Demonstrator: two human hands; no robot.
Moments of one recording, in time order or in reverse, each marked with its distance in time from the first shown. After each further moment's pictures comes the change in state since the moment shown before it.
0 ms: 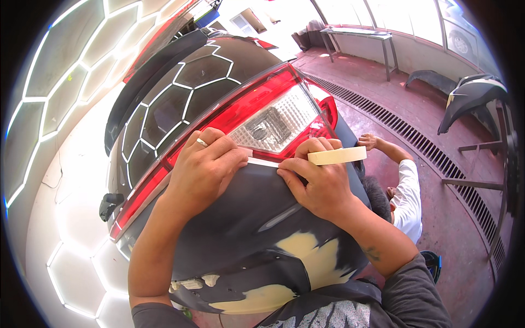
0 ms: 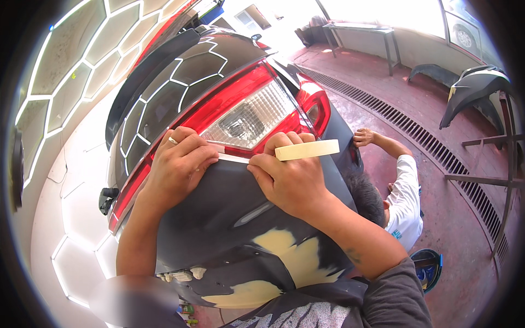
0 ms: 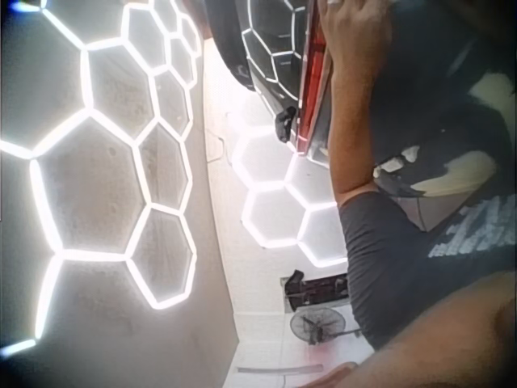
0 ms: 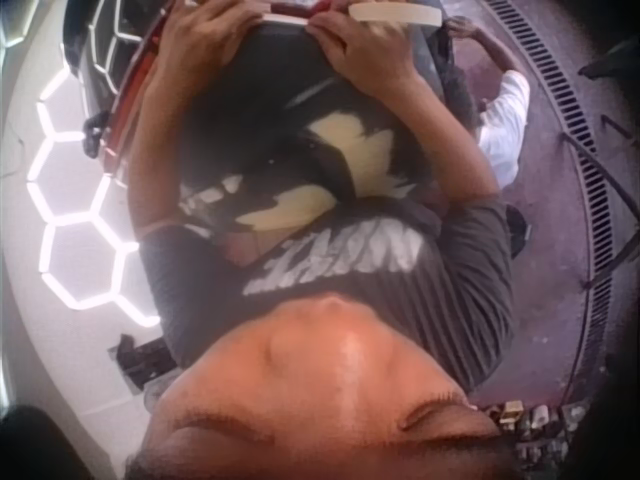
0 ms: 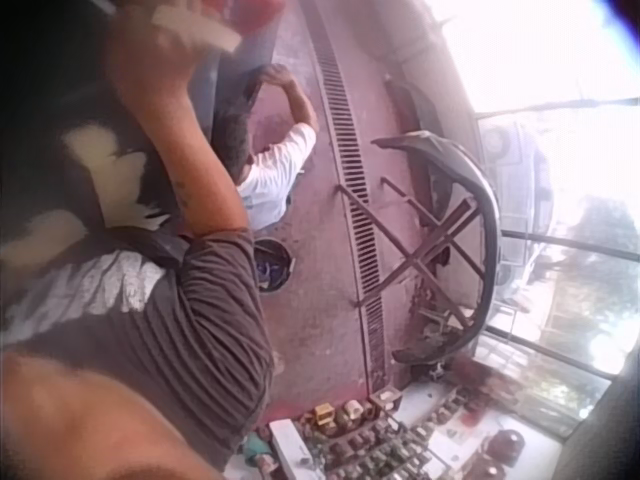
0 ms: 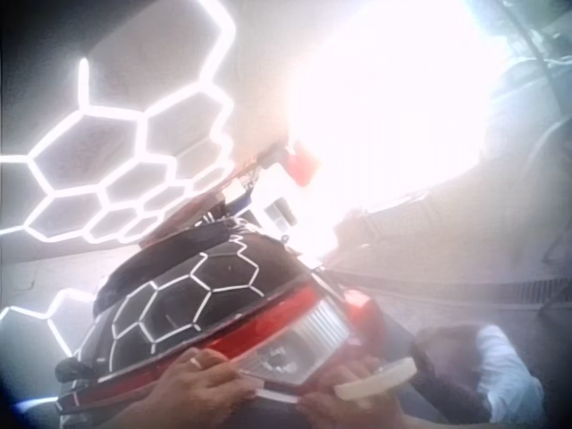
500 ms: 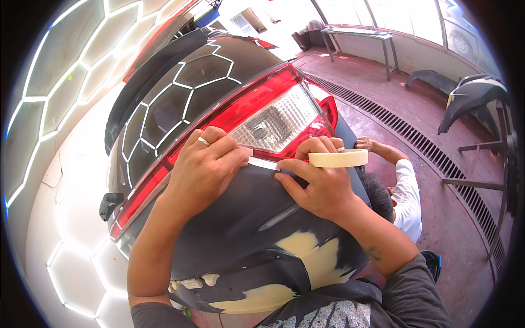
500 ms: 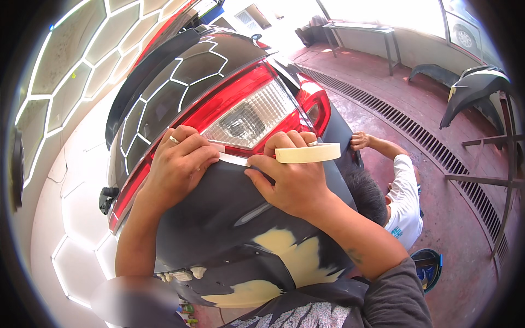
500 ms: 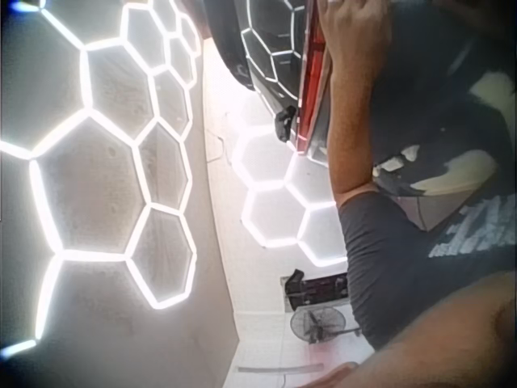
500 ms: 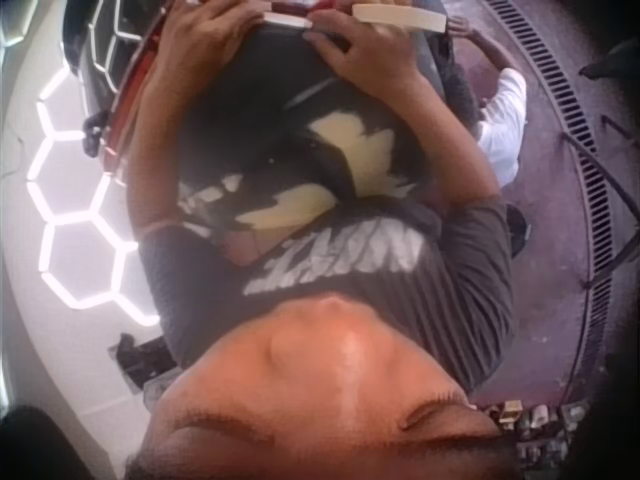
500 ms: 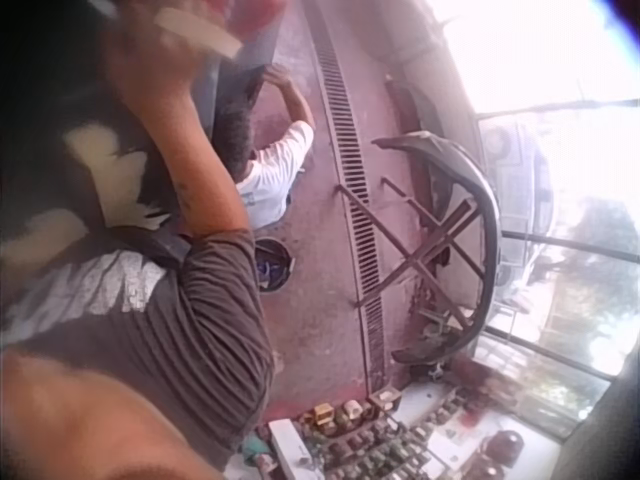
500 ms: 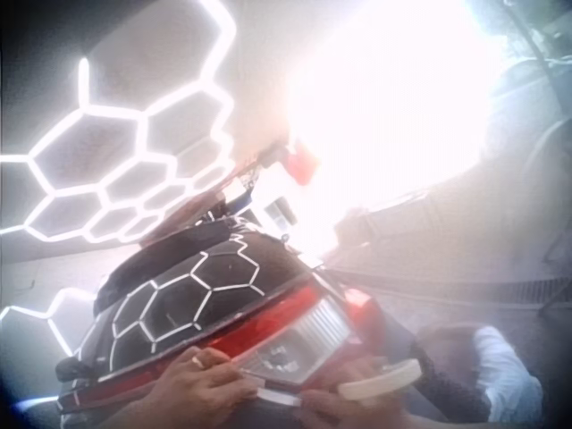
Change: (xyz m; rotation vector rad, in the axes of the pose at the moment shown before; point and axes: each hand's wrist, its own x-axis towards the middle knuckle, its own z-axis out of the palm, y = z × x) left_hand 0.001 -0.002 -0.001 0.041 0.004 0.039; right_hand 0.002 -0.003 -0.006 0.007 -0.030 -0.001
